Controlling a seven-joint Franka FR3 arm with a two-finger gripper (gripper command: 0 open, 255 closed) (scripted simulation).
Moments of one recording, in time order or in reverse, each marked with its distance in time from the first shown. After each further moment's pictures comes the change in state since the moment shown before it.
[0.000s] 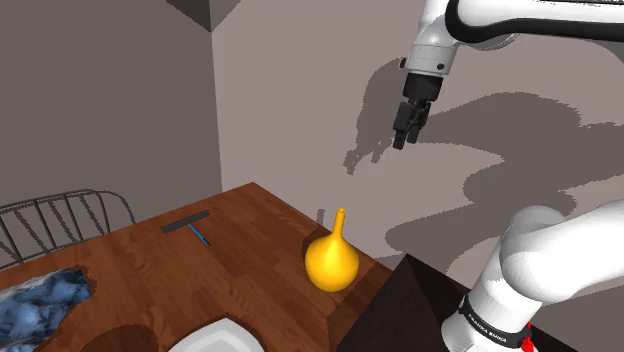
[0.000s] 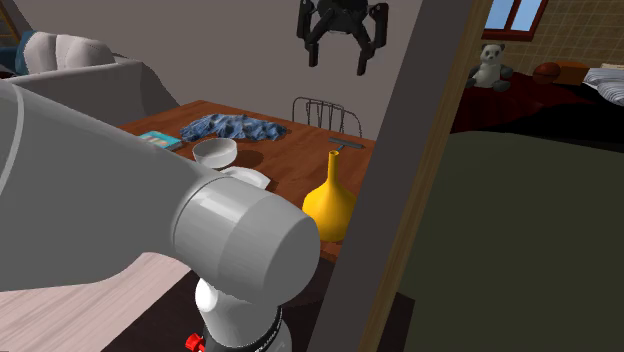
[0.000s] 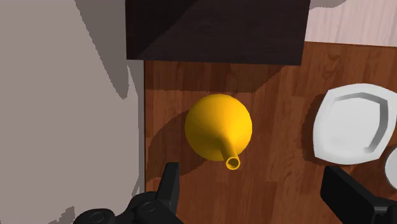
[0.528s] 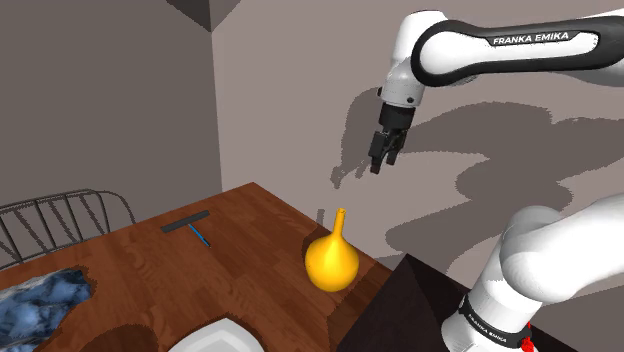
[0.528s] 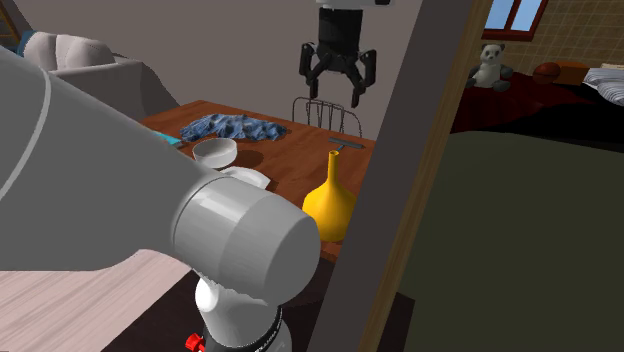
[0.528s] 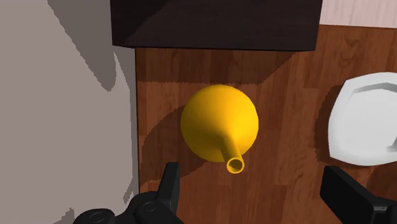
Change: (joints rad) arm 0.007 0.074 0.046 -0.135 0.011 0.211 0.043
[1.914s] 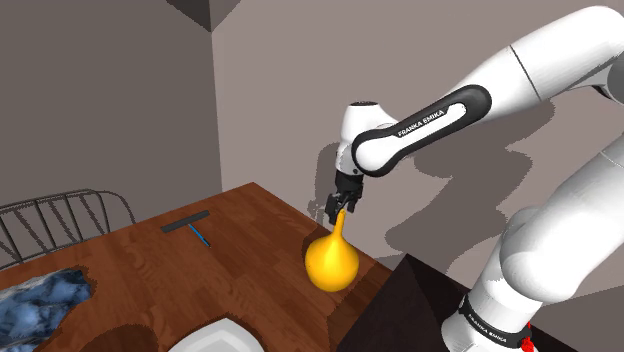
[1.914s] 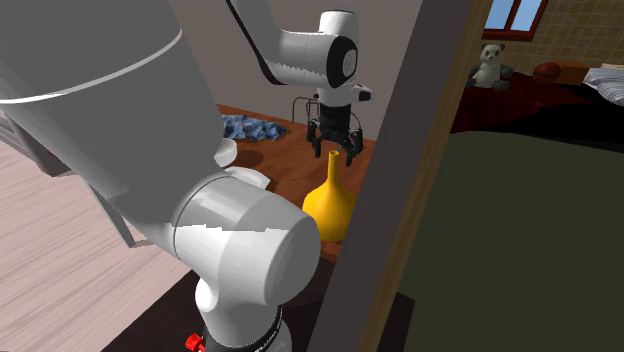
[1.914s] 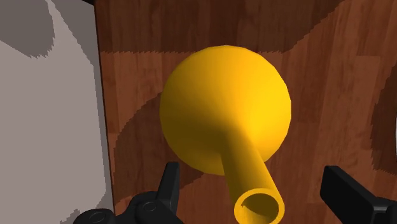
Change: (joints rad) arm 0.000 0.418 0.096 -0.162 -0.020 0.588 0.110
